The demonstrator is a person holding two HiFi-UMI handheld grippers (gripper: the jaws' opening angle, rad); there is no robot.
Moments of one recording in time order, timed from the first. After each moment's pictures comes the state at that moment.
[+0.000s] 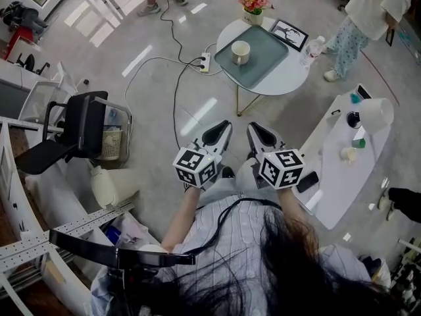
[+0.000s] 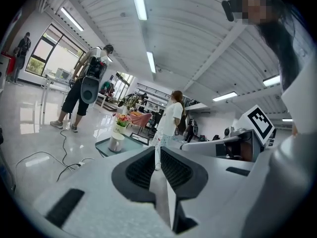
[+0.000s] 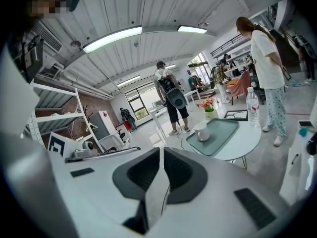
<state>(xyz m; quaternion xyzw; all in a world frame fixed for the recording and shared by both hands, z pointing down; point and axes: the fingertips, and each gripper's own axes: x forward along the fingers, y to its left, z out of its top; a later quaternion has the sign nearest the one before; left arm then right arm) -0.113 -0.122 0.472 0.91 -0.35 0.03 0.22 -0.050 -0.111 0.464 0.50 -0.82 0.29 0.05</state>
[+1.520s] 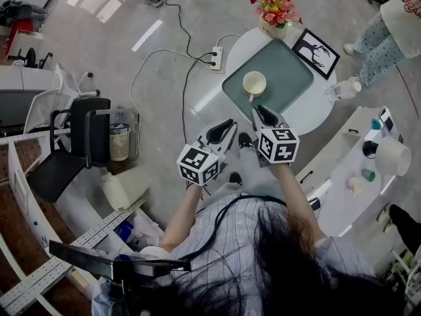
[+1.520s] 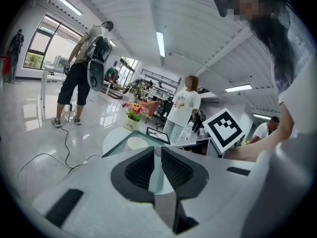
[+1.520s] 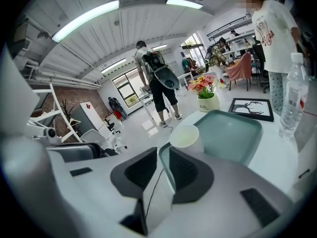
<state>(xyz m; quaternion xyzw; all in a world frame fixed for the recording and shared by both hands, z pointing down) -0.094 -0.340 0.532 0.89 -0.35 0.11 0.26 -0.028 -0.383 0.582 0.49 -0.79 0.35 0.13</state>
